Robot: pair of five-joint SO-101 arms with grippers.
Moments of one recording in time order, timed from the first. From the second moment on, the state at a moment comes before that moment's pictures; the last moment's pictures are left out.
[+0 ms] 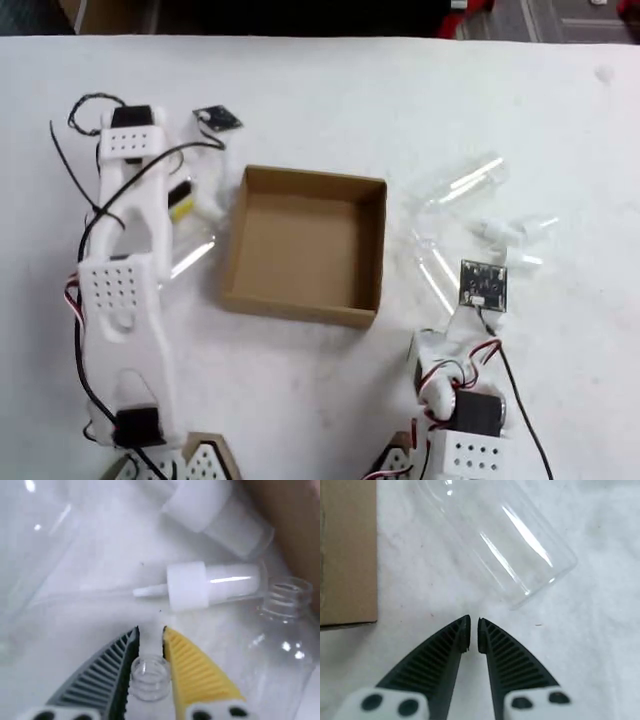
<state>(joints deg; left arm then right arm) -12.4 55.3 -49.6 96.4 -49.4 3.9 -102.9 96.4 72.3 -0.6</state>
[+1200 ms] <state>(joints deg) -13.8 55.9 -53.1 101.2 -51.7 3.9 -102.9 96.4 72.3 -0.6</state>
